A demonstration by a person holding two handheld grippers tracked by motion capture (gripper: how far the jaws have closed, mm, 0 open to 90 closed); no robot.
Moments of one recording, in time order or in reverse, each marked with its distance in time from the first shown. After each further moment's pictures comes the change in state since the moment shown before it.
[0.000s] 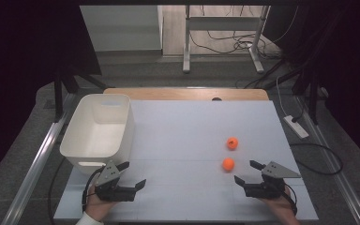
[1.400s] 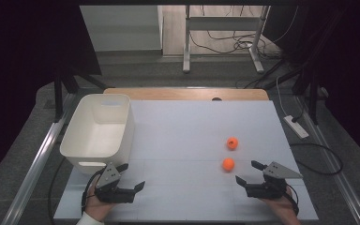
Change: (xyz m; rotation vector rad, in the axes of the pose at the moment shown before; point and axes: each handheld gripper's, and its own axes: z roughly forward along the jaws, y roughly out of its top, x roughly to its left) left arm 0.003 -0.009 0.002 0.021 0.006 0.003; right arm -0.002 -0.002 -0.004 0.003 -0.006 0.004
